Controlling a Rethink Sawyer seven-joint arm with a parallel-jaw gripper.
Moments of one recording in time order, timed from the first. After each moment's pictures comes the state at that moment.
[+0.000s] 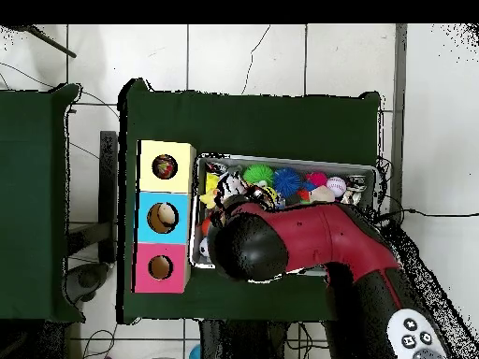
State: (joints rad) arm -0.70 -1.08 0.67 1.96 -0.36 0.62 1.20
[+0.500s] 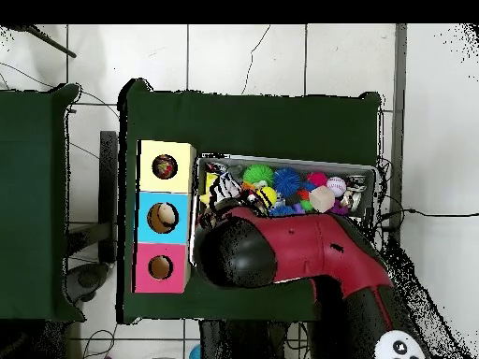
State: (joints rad) arm -0.62 -1.14 0.58 1.97 -0.26 0.62 1.21
